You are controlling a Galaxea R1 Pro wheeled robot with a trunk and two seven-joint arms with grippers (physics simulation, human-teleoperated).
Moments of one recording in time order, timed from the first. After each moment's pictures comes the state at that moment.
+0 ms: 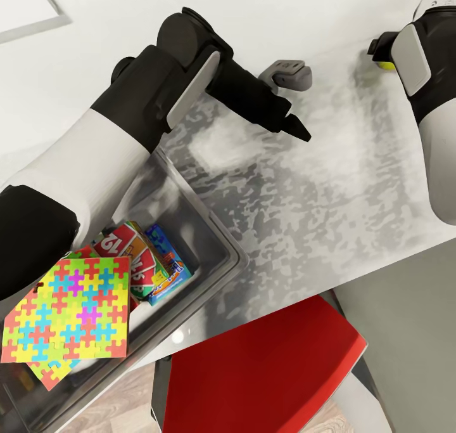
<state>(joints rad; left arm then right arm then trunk) -1.86 -0.17 -0.64 -0.82 0.27 1.04 -0.92 -1.93 -0.17 0.20 -0.53 -0.28 0.56 -0.42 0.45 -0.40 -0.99</state>
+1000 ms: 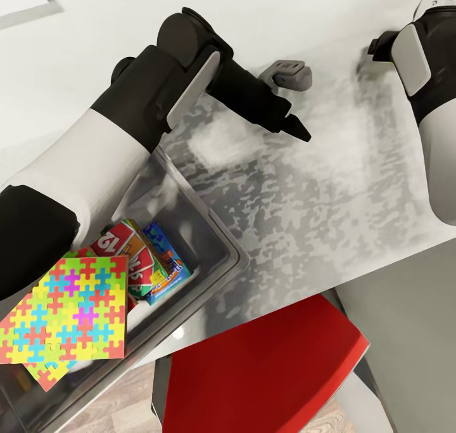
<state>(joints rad) -1.86 -0.17 -0.64 -0.82 0.27 1.04 -0.92 -1.93 -0.17 0.20 -0.53 -0.28 0.56 -0.42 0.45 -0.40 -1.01</state>
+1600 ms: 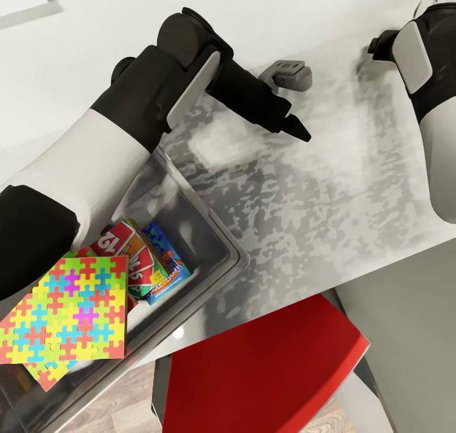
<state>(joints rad) -1.86 -0.17 -0.64 -0.82 0.27 1.04 -0.92 -1.93 -0.17 0.20 -0.52 -0.28 0.57 -0.42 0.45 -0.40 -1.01</state>
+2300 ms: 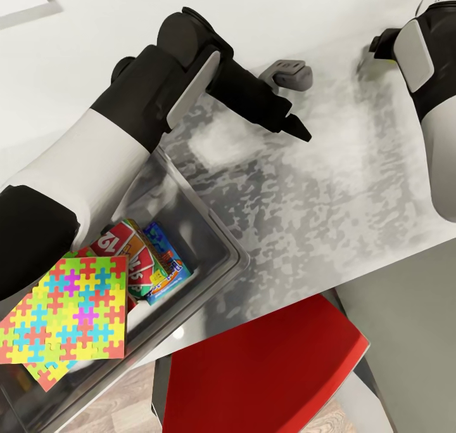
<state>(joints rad) -1.86 -0.17 -0.64 -0.83 0.27 1.04 -0.92 -1.94 -0.17 0.20 -0.52 -0.28 0.56 -0.42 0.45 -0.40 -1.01</state>
